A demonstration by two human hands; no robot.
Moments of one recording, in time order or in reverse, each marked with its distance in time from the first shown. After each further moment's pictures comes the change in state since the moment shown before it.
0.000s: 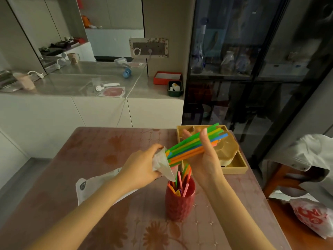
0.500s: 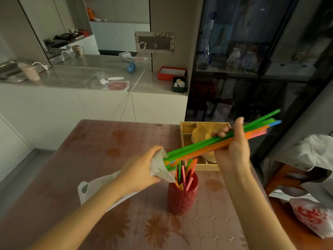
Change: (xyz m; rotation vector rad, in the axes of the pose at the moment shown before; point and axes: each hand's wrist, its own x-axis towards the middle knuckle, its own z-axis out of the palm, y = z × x) left_hand -0.022 -0.022 0.017 -0.043 -0.029 -0.057; right_hand 0.000 -0.037 -0.010 0.280 0.200 -0.216
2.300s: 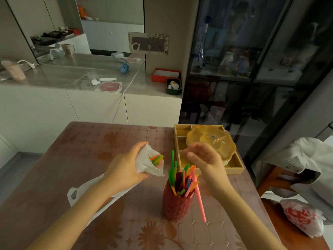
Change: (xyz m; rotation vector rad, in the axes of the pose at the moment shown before) left_hand 0.011 -0.022 -0.010 -0.083 0.061 -0.081; right_hand -0.015 0.028 -0.029 -1.050 -0.404 -0.103
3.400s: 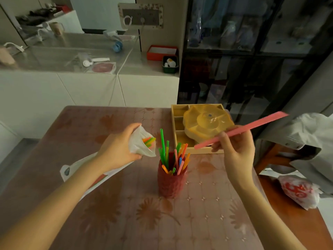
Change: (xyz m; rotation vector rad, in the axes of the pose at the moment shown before) left_hand 0.009 0.007 0.011 0.141 0.016 -0.023; right_hand -0.020 0.024 -0.058 -0.042 0.424 -0.210
